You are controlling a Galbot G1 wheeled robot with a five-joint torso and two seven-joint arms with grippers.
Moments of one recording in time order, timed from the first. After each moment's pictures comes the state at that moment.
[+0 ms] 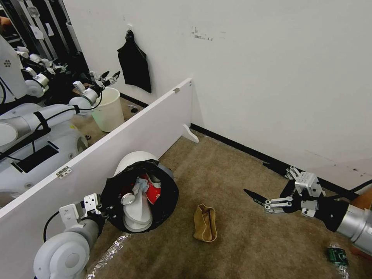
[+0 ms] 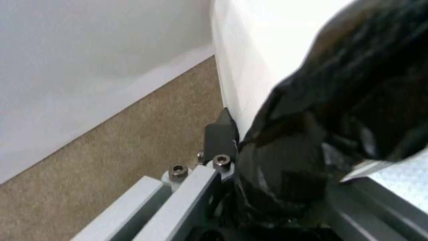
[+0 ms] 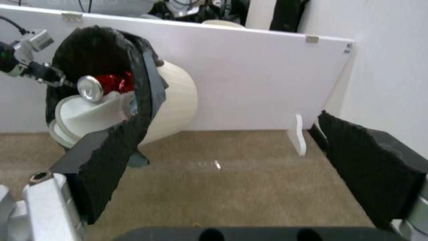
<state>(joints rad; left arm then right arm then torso) 1.52 -1.16 -0.62 -2.27 -1.03 0.72 -0.64 -2.06 0.58 1.20 2.39 0.84 -0.06 -0.40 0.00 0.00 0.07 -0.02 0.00</state>
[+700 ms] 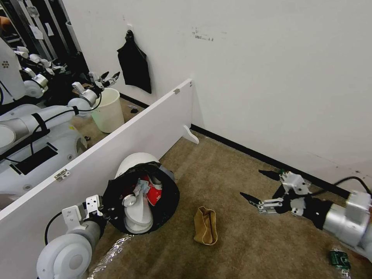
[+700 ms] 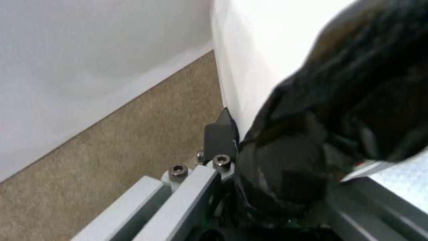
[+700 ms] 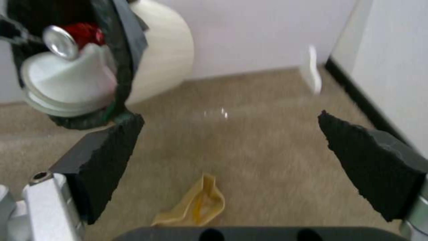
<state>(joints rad) 1.54 -1.18 -0.59 -2.27 -0.96 0.73 -0.61 -2.23 0.20 1.17 2.30 1.05 -0.09 -0.10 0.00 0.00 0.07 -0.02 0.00</state>
